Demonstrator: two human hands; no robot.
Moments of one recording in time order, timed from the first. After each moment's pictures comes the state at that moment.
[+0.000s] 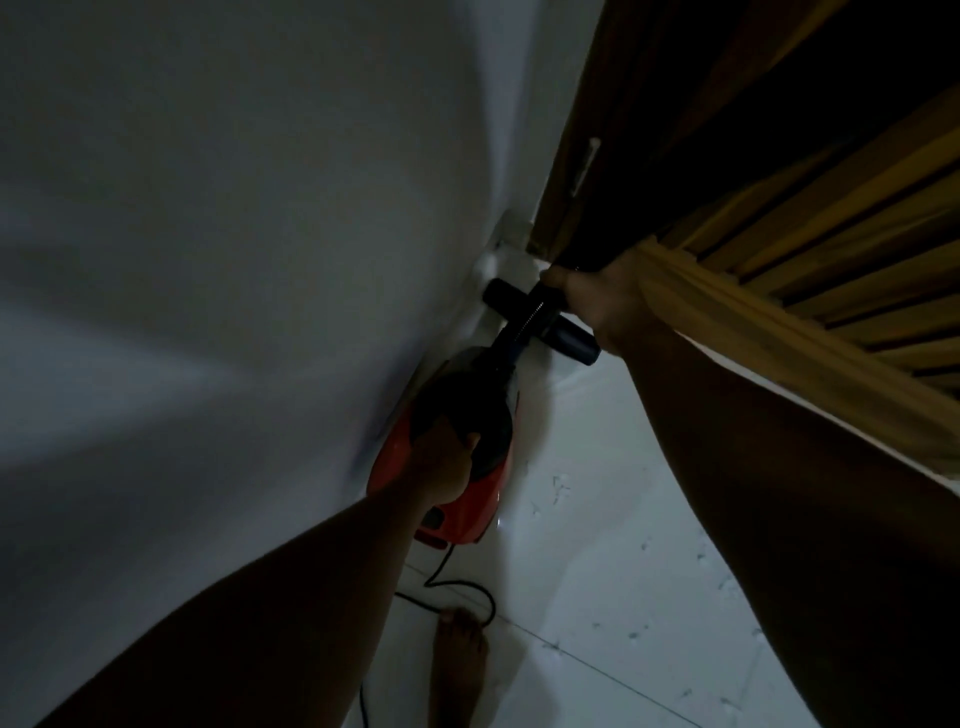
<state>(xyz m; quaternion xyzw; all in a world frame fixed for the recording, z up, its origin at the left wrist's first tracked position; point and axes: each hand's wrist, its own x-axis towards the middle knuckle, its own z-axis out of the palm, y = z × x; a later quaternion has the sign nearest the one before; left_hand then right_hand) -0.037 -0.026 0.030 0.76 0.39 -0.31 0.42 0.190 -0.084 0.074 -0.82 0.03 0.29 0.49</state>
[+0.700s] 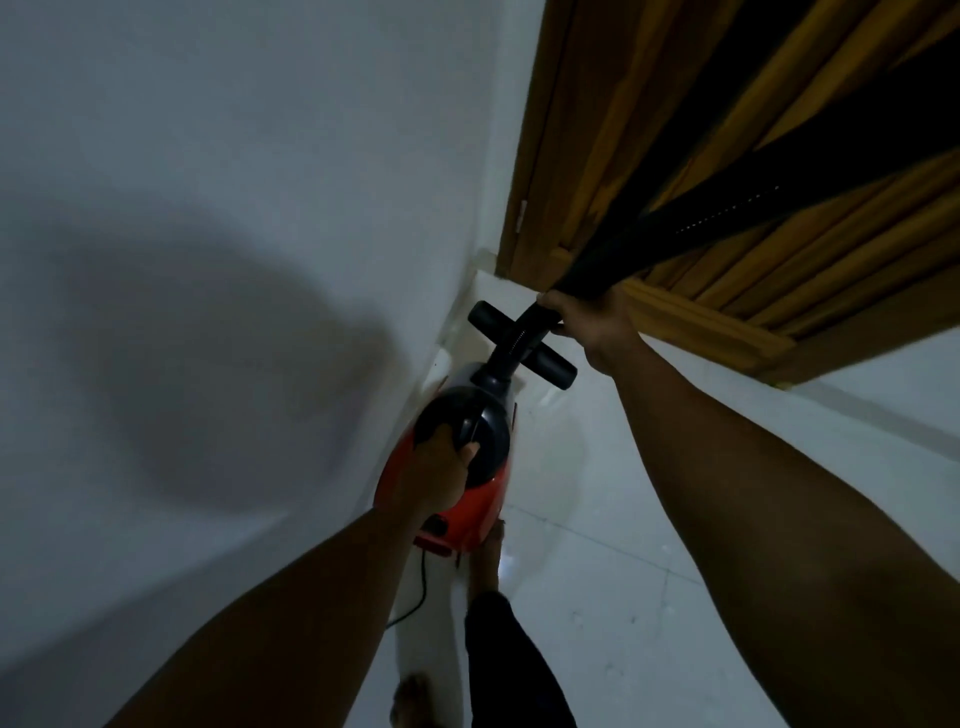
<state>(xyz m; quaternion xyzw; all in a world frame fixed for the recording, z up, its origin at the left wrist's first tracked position) -0.293 -0.115 0.325 0.83 0.33 -0.22 0.40 -0.081 -0.216 0.400 -0.78 0.03 0.26 0.57</state>
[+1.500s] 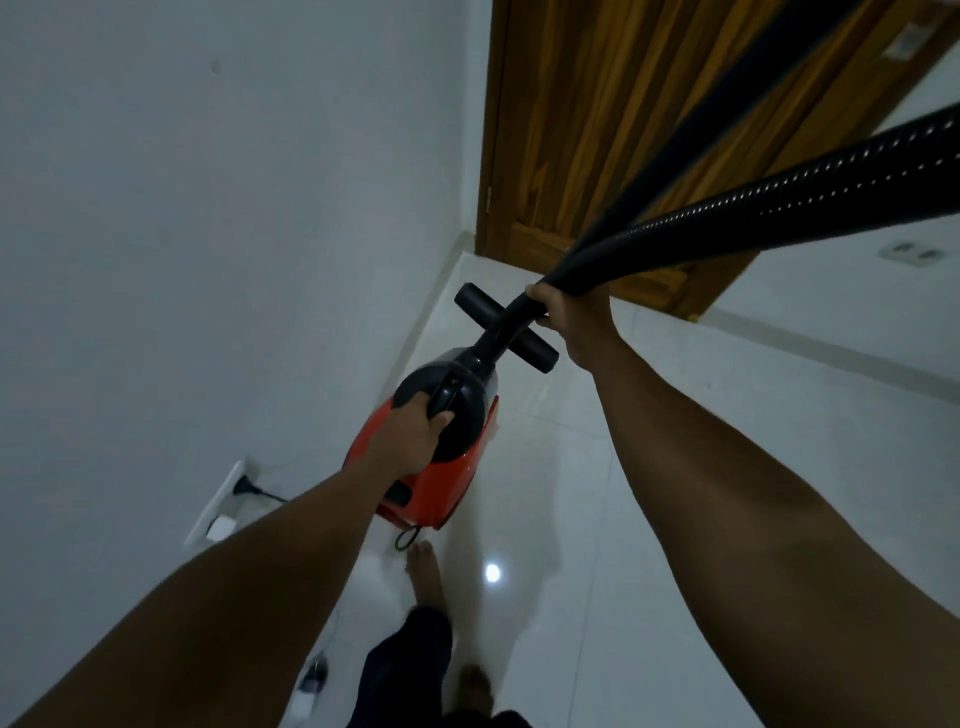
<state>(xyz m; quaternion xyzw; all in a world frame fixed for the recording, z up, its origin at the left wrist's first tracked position) -0.700 -0.289 0.501 0.89 0.22 -0.10 0.38 -0.517 -0.443 0.598 -0.75 -0.01 0.18 0.64</state>
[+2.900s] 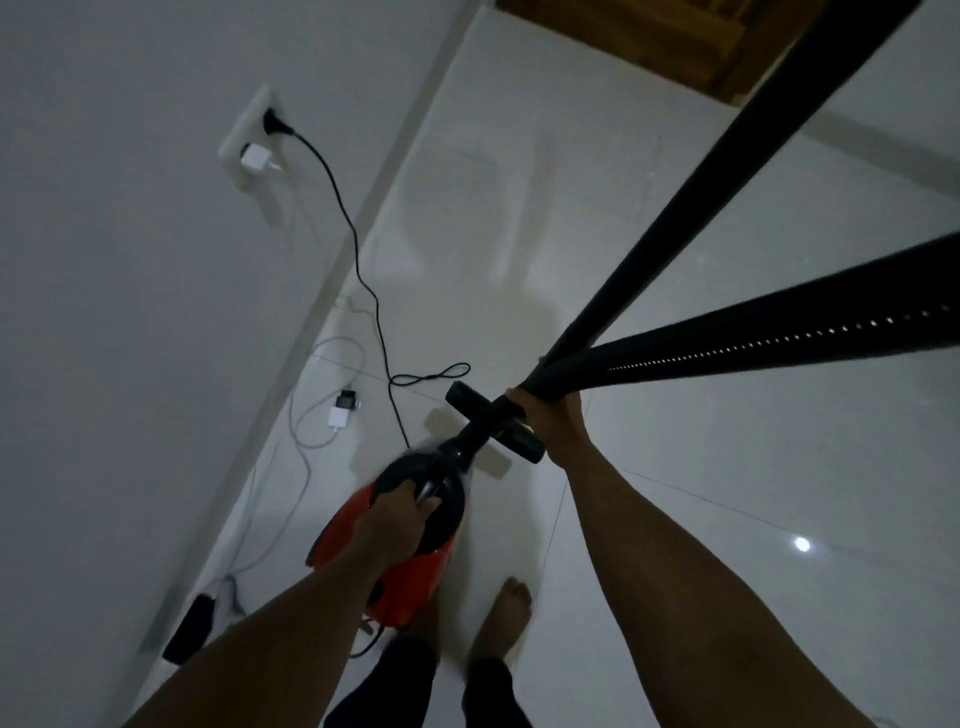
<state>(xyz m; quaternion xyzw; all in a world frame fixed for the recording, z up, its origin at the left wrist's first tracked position) -1.261 -0.468 0.277 0.80 0.28 -0.32 0.41 -1.068 -0.613 0.328 -0.78 0.12 0.30 0.53</state>
